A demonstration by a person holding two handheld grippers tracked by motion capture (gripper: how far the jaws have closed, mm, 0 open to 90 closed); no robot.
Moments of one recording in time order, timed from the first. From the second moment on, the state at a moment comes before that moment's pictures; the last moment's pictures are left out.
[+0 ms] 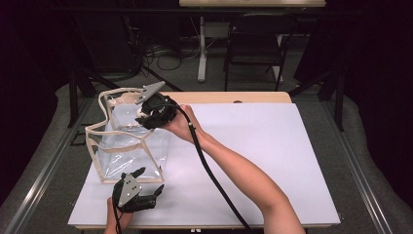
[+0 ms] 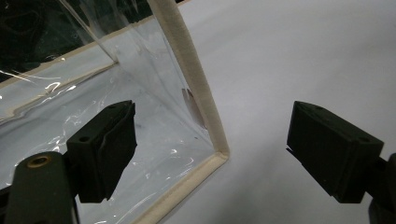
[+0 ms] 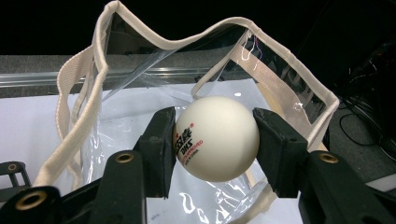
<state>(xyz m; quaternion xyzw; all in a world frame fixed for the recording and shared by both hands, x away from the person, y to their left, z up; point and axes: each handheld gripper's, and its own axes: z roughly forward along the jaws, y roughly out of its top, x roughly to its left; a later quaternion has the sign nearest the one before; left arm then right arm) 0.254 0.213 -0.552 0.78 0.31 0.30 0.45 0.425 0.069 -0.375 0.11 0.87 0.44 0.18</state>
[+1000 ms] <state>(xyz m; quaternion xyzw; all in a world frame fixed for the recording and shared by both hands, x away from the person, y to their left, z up) 0.254 0.213 -0.552 0.78 0.31 0.30 0.45 0.419 0.071 -0.373 0.10 0.88 0.43 0.17</state>
